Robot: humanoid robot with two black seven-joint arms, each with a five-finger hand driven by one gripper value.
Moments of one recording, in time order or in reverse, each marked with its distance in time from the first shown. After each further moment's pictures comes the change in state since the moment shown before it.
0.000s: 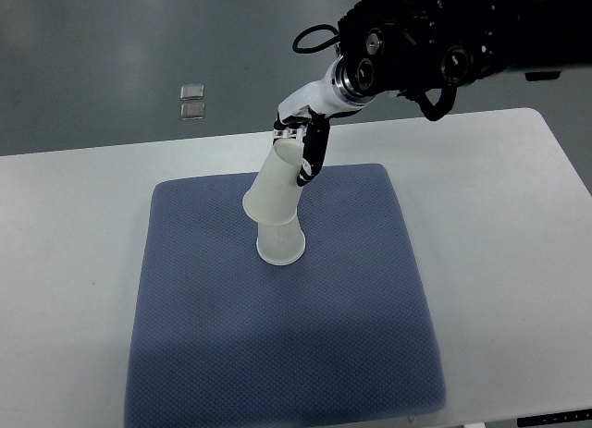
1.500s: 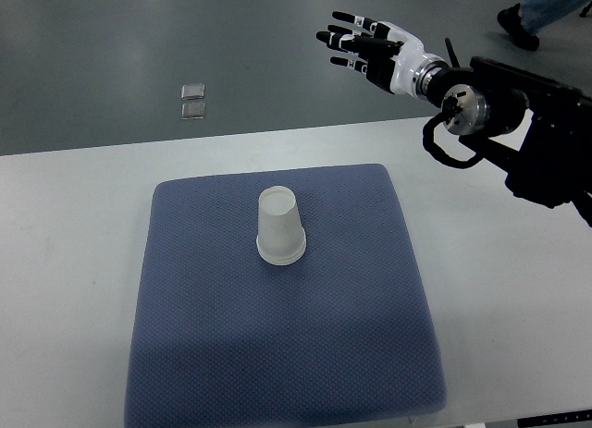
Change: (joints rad) left arm 0.000 0.000 0.000 0.003 0.000 0.001 0.000; right arm -0.986 -0.271 1.309 -0.333 0.235 -0.400 0.125
